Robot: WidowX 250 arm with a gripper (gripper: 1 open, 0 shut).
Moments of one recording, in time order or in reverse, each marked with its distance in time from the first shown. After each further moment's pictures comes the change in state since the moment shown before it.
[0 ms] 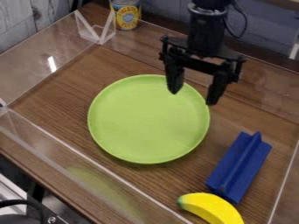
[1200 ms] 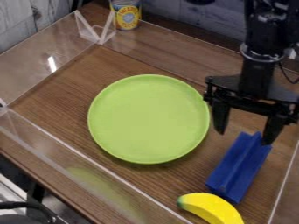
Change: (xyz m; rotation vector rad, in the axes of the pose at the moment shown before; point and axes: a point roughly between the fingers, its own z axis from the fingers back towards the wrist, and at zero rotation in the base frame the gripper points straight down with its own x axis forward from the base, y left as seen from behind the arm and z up) arm -0.016 -0.069 -0.017 -0.042 -0.112 0.068
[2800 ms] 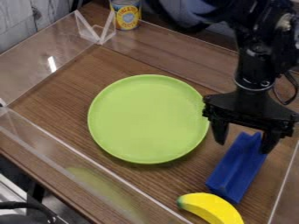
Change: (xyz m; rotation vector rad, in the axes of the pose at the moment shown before) arm 0.009 0.003 -0.025 -0.022 -0.140 0.028
